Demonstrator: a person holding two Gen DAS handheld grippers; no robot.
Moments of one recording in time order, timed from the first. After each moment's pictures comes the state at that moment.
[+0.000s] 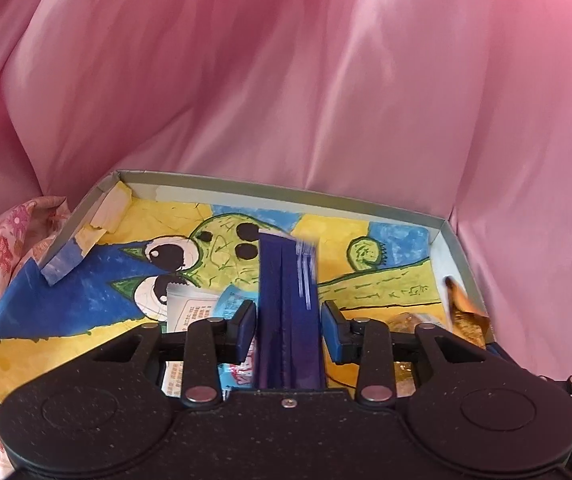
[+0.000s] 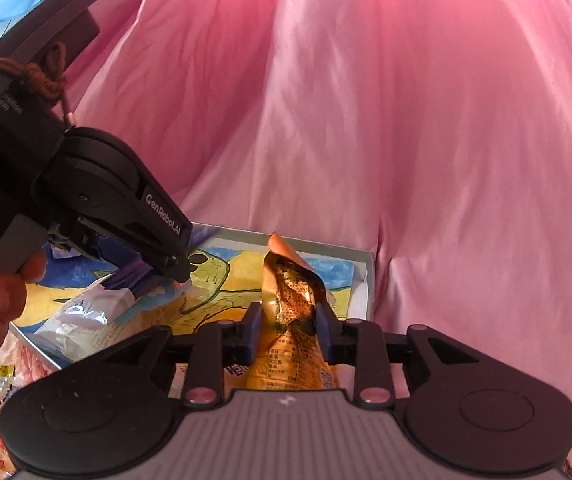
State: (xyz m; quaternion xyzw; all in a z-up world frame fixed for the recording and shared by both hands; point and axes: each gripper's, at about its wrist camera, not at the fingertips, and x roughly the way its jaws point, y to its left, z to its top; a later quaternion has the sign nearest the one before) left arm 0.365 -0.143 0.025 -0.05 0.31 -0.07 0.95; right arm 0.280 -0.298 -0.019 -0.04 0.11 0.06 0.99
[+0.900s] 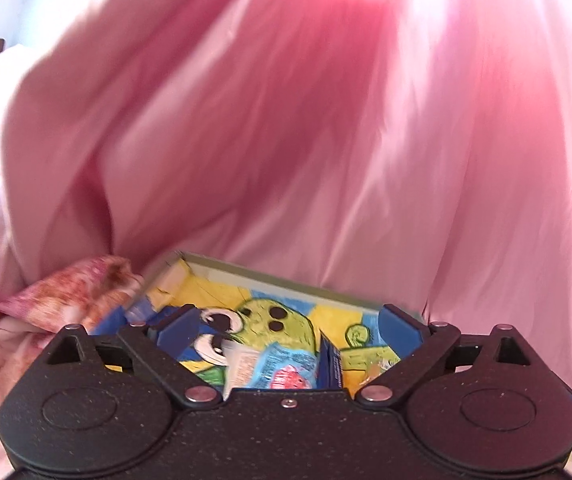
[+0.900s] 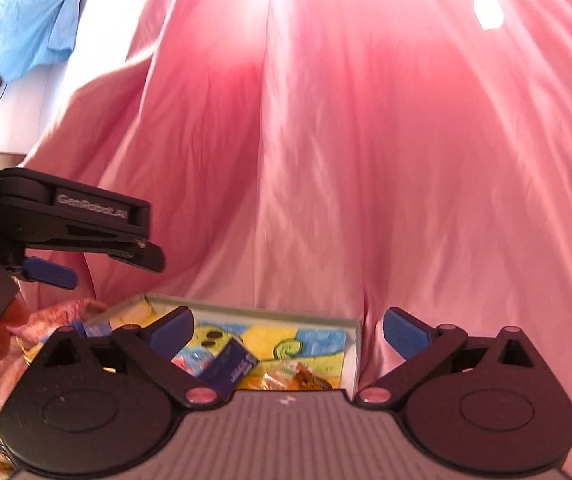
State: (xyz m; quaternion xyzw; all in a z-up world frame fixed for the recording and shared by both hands) left arm 0.263 -0.096 0.085 -0.11 0.17 -0.05 0.98; right arm 0.218 -0.301 0.029 0.00 0.03 0.06 1.00
